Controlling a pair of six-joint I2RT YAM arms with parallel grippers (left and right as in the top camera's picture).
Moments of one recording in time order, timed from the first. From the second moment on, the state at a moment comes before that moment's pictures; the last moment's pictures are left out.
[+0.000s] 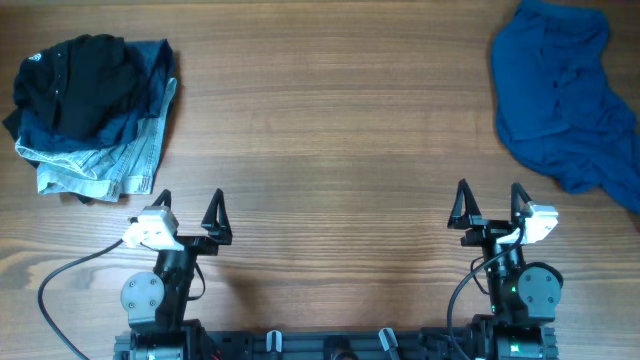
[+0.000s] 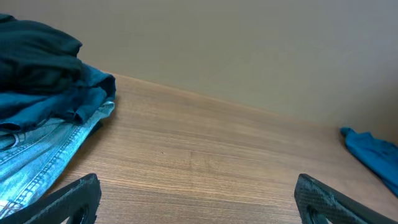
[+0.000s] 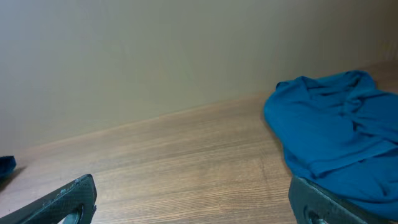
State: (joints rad) left arm 0.09 0.01 0.01 -0.06 0.21 -0.31; right arm -0.06 0.02 0.01 0.00 -0.08 0.26
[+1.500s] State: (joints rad) left arm 0.09 0.01 0.01 0.09 0.32 -0.31; right arm -0.06 0.02 0.01 0.27 -0.09 0.28
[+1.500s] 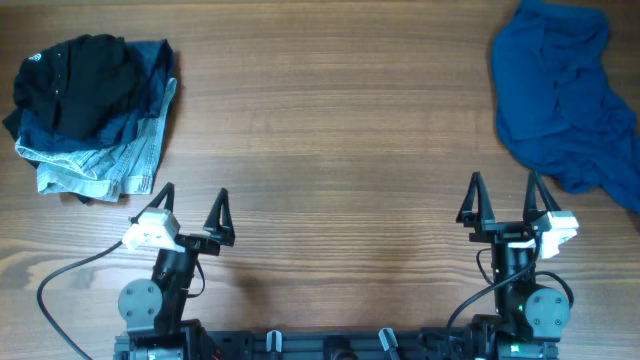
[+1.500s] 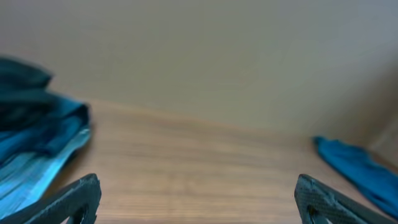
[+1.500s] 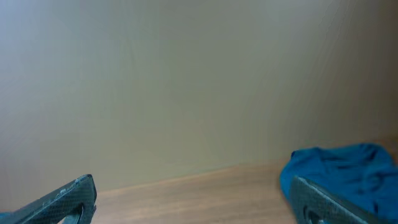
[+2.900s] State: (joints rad) left arm -0.09 1.39 1.05 -0.45 0.43 -0.25; right arm -0.23 1.53 0.97 -0.07 -0.08 0.25
